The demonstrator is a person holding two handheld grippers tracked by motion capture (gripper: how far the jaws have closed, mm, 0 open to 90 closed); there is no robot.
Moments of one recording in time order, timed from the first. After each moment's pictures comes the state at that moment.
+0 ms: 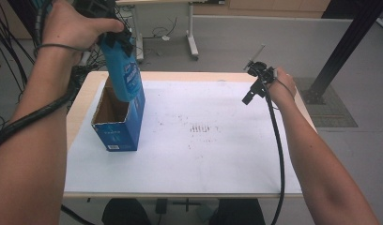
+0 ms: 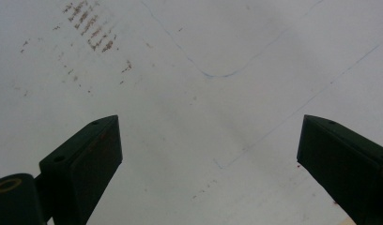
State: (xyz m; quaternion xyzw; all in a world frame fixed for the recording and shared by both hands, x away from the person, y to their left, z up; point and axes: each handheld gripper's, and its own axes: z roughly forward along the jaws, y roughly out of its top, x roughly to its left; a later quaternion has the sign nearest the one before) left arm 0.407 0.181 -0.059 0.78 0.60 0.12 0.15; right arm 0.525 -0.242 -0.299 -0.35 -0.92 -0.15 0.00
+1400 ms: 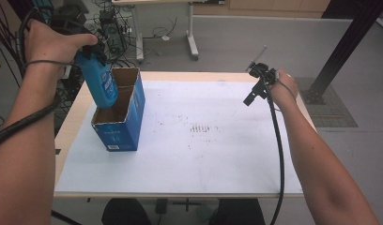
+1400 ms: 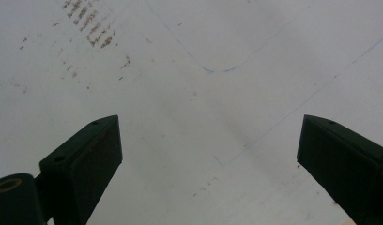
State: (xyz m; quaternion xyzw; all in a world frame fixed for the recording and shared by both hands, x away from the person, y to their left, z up) left arm 0.418 0.234 -0.102 0.72 0.67 0.13 0.14; right arm 0.523 -0.248 -0.305 -0.36 -0.92 -0.15 0.01
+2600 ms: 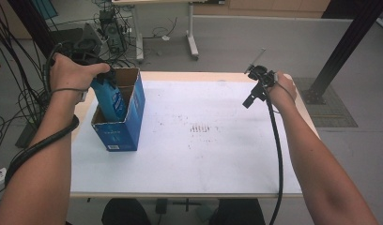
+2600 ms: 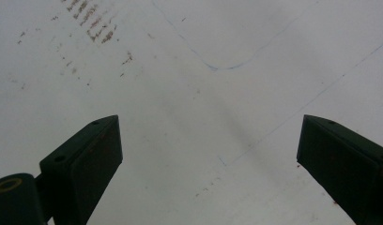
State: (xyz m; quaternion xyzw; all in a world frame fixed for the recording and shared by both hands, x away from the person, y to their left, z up) left arm 0.426 0.237 -0.178 0.72 0.67 0.09 0.13; right arm 0.520 -0.245 -0.309 -0.35 -0.92 -0.15 0.01
